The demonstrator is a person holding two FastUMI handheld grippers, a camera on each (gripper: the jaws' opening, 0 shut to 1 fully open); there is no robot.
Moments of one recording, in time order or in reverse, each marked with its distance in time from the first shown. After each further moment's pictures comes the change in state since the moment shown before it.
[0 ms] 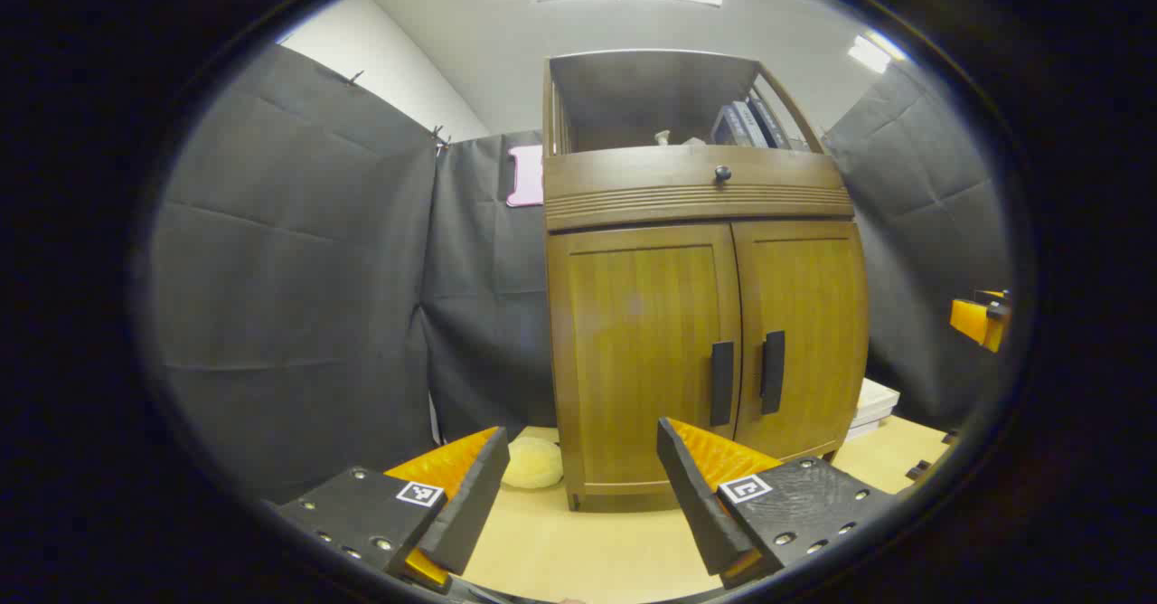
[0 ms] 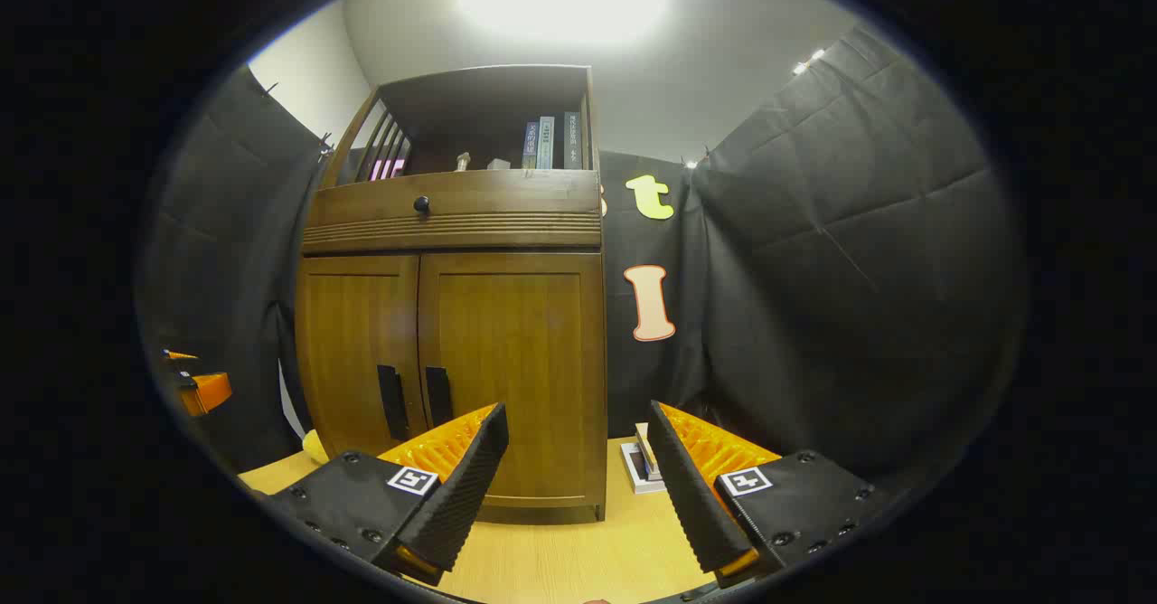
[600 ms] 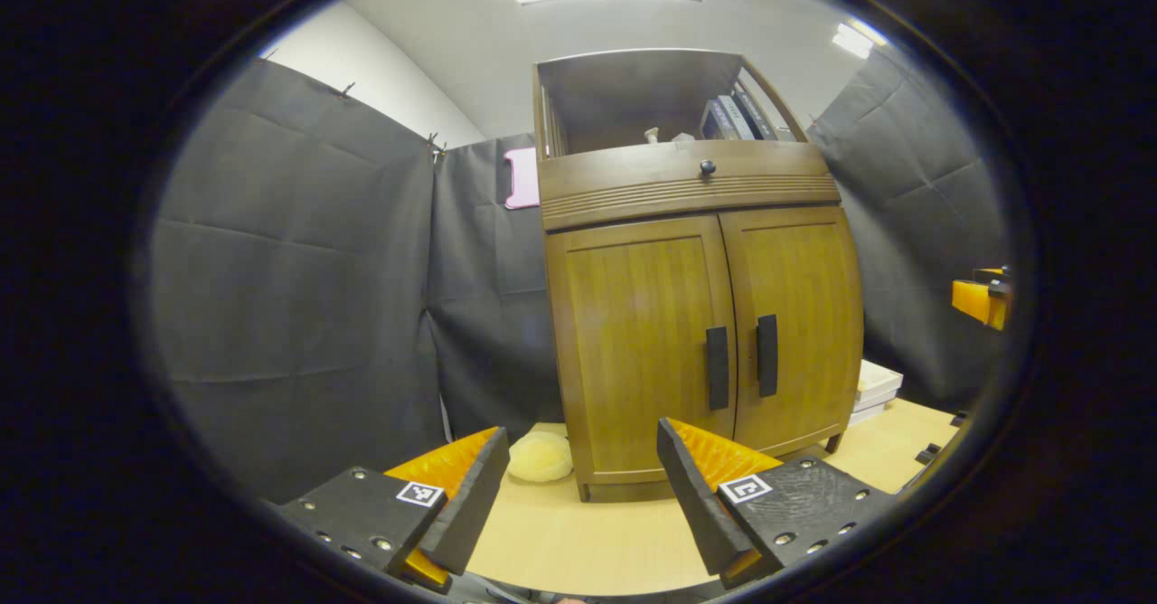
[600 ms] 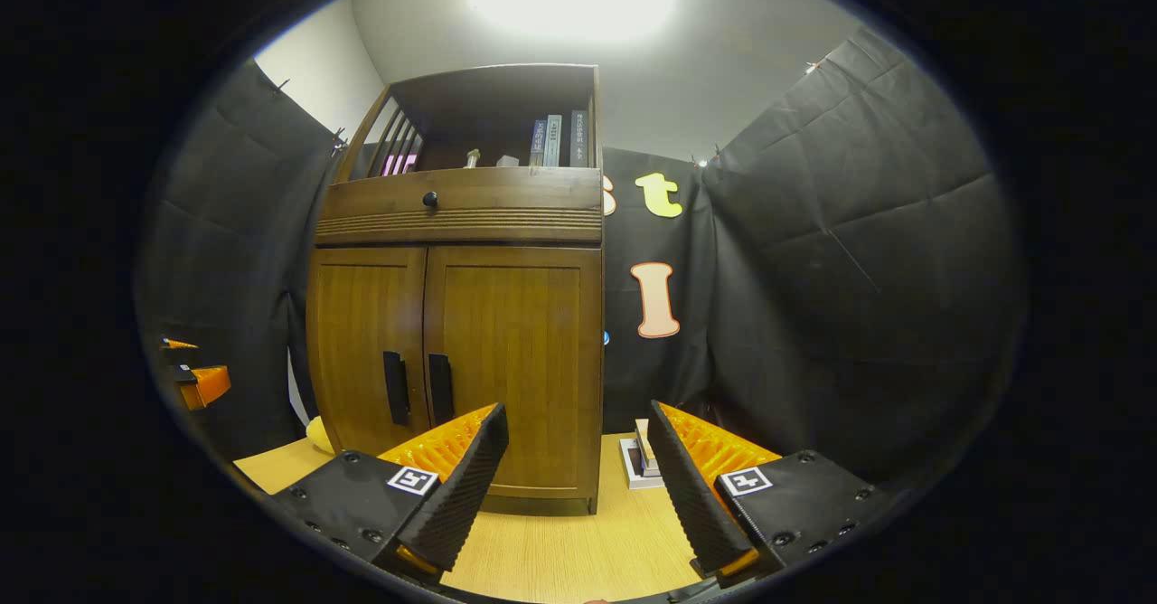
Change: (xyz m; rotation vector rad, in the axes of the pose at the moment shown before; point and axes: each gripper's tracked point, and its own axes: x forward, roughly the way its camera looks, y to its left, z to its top) left arm -0.024 -0.005 -0.005 0.047 0.012 0.020; right arm -0.015 -0.019 -0.010 -0.029 0.013 0.036
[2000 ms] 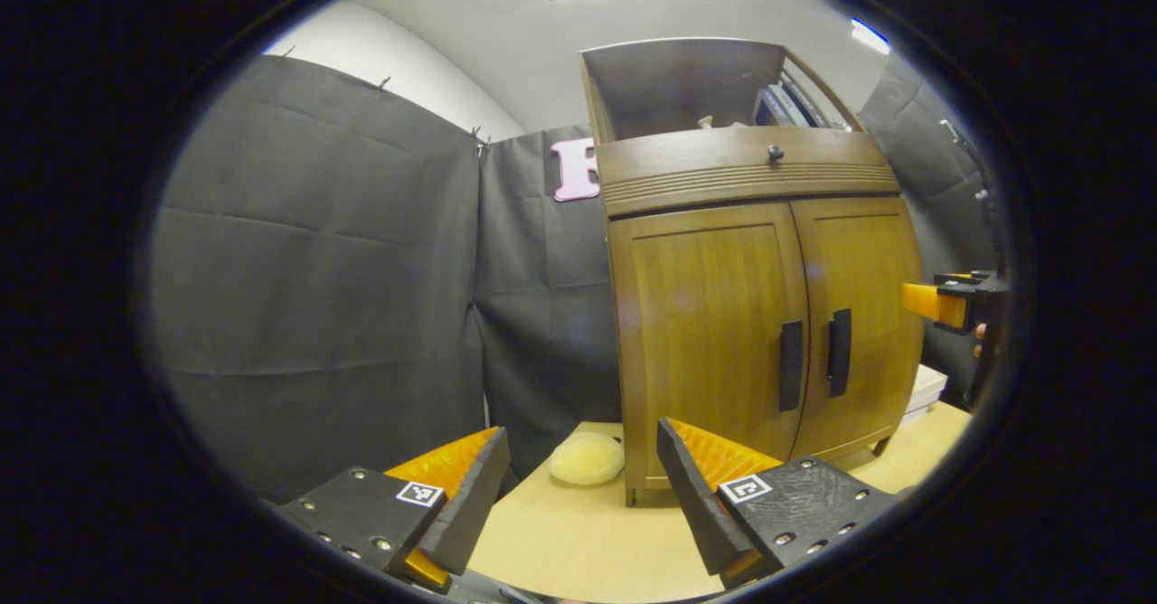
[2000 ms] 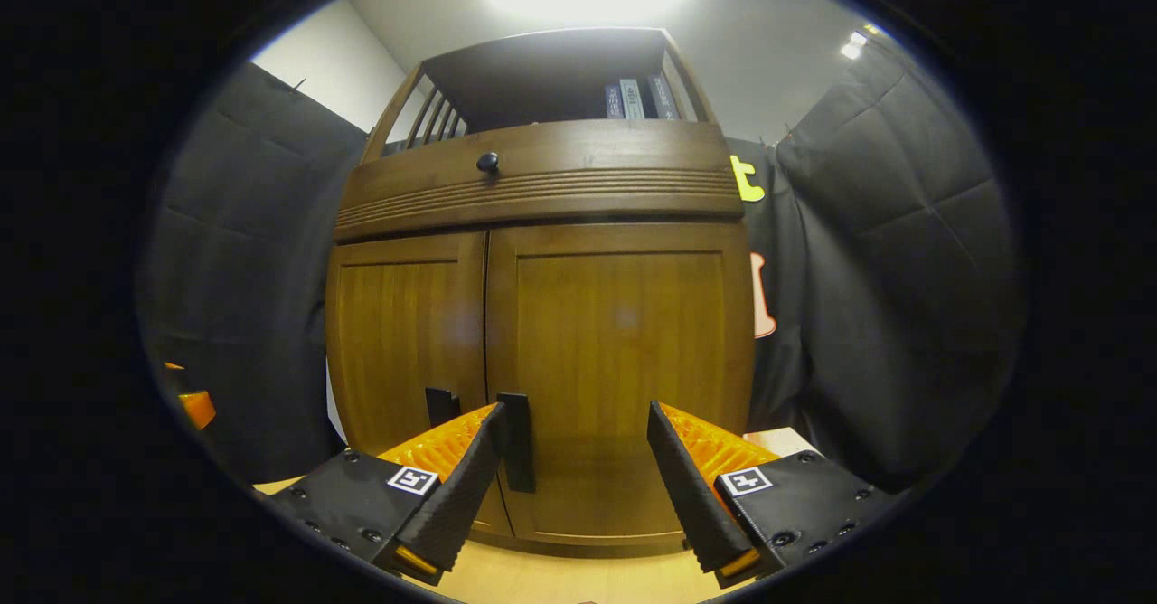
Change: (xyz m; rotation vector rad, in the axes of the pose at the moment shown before) left arm 0.041 0.061 -0.013 -0.008 0.025 0.157; right arm 0.156 0.135 -0.009 0.043 0.007 0.188
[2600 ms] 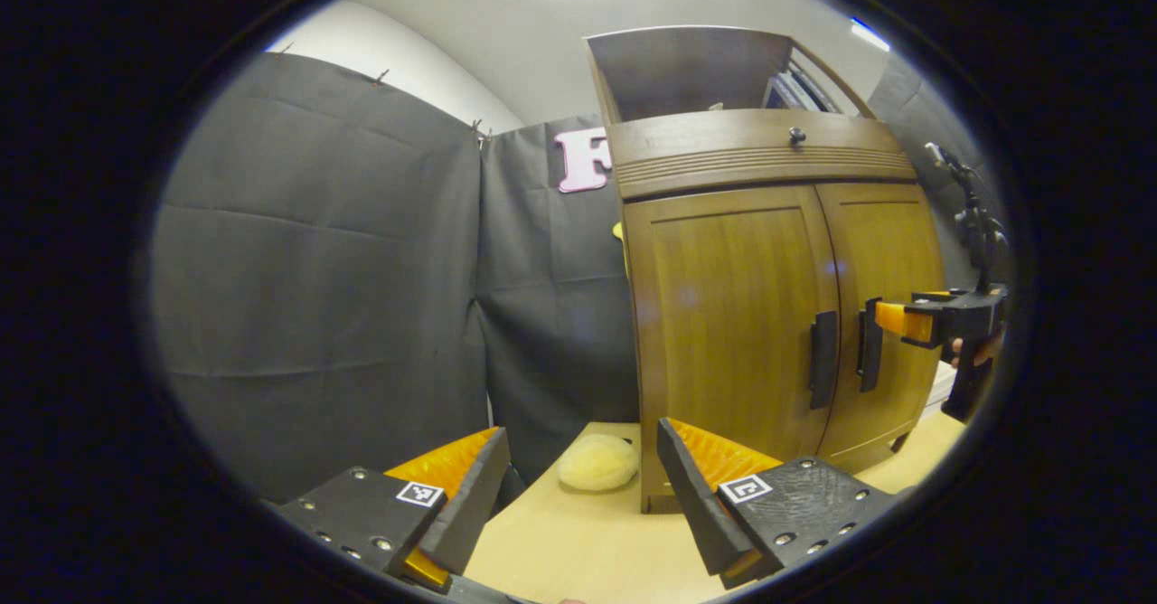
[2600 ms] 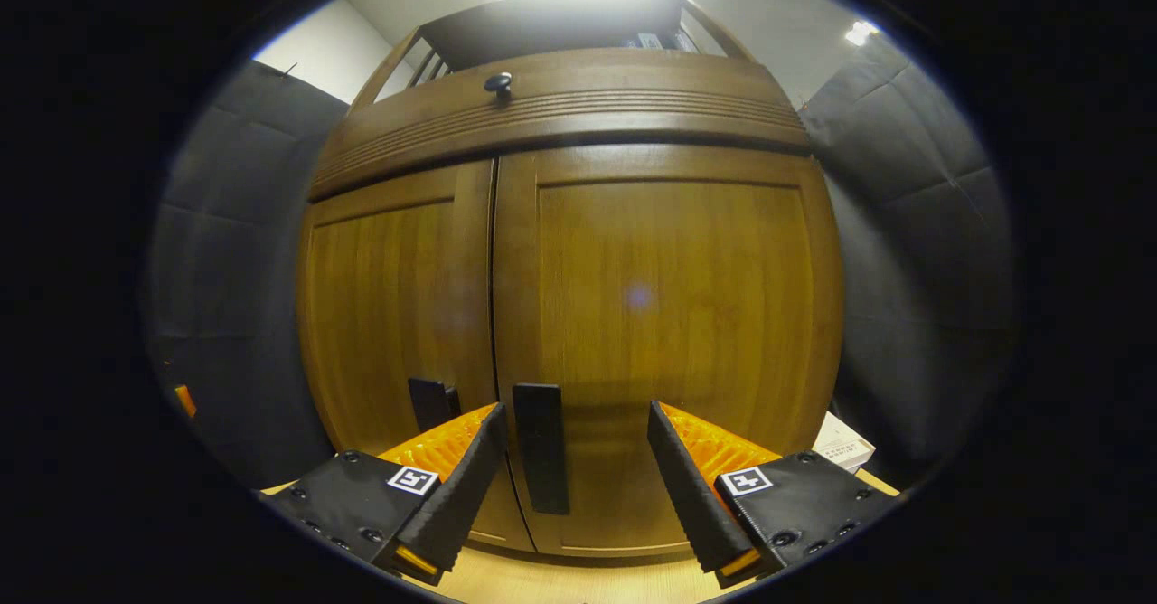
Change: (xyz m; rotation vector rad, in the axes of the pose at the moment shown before) left arm 0.027 0.009 -0.012 0.003 0.015 0.003; right arm 0.072 0.031 -0.037 0.010 0.087 0.007
